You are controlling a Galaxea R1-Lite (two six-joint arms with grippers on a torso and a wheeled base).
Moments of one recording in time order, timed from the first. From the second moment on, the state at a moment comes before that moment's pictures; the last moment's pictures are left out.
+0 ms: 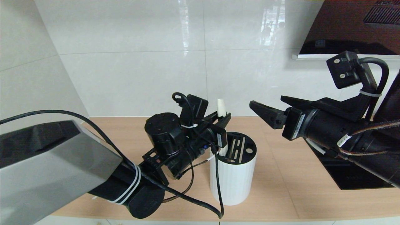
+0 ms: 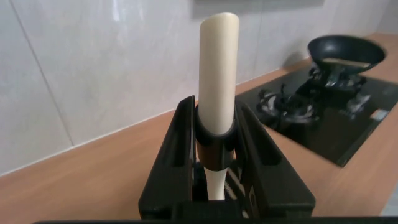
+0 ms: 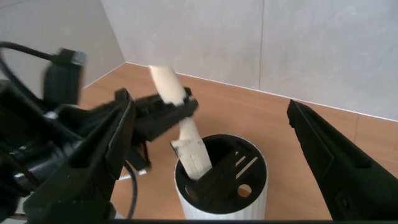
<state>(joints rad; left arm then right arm) -0.69 2.09 -0.87 -1.38 0.00 -0.02 0.75 1.49 -0.76 -0.79 -0.19 0.12</state>
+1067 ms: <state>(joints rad) -0.71 2.21 -0.88 -1.42 0.02 -0.02 0.75 1.50 -0.76 -0.79 -0.19 0.12</state>
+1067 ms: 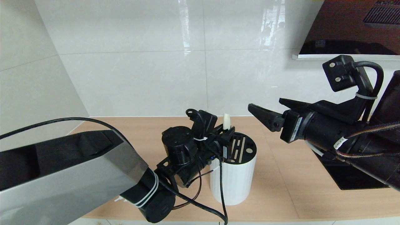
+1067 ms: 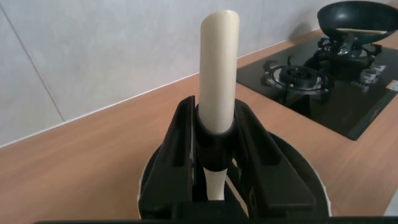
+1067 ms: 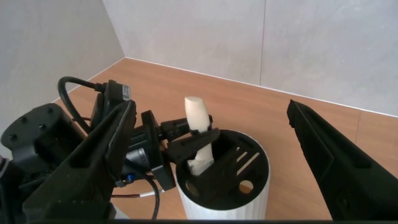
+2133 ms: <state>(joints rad) -0.71 1.96 -0.81 -1.44 0.08 0.02 0.75 1.48 -0.72 -0.79 -0.20 0.12</state>
